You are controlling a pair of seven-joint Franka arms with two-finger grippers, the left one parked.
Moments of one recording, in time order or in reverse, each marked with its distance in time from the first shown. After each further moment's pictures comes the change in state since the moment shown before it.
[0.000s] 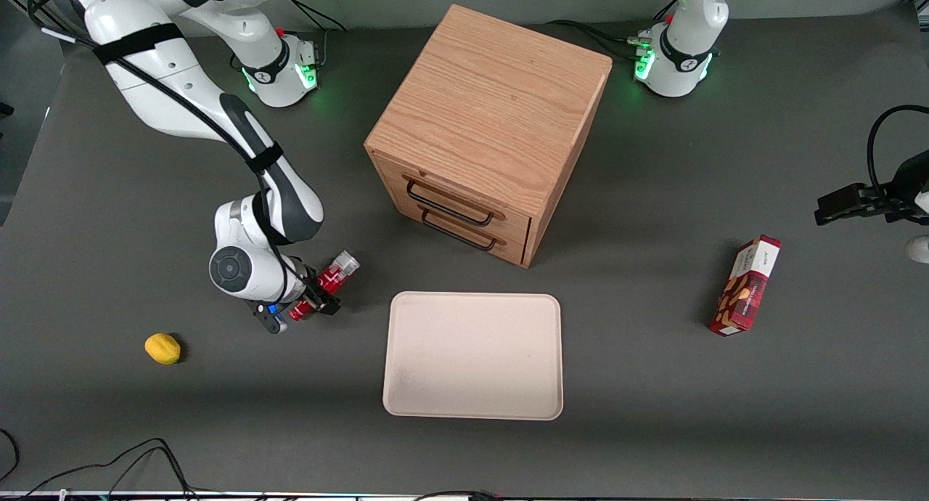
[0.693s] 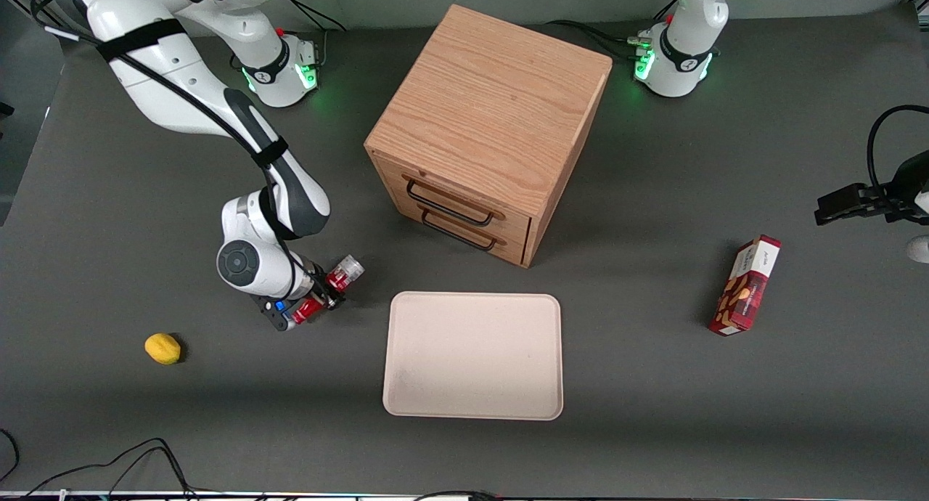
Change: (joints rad) arm 0.002 -0.042 0.022 0.048 0.000 -0.088 -0.047
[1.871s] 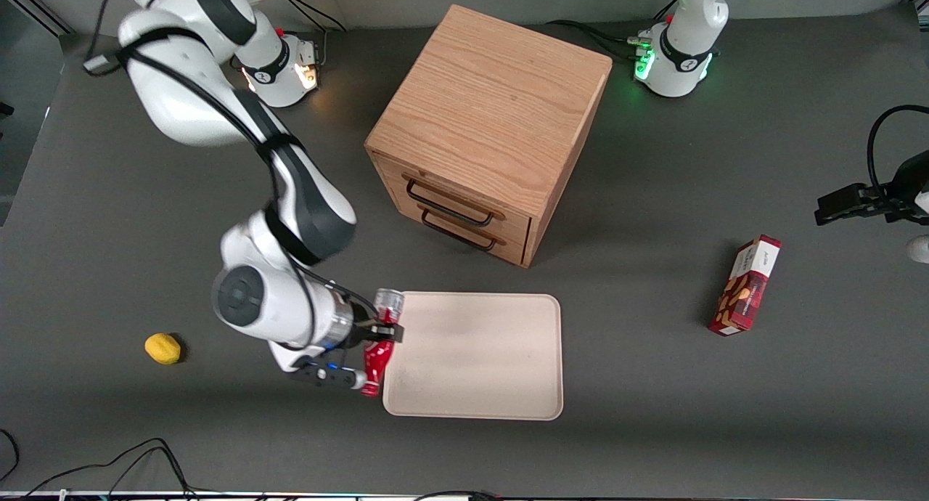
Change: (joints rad) arm 0.075 0.390 0.167 0.817 -0.047 -0.227 -0.476
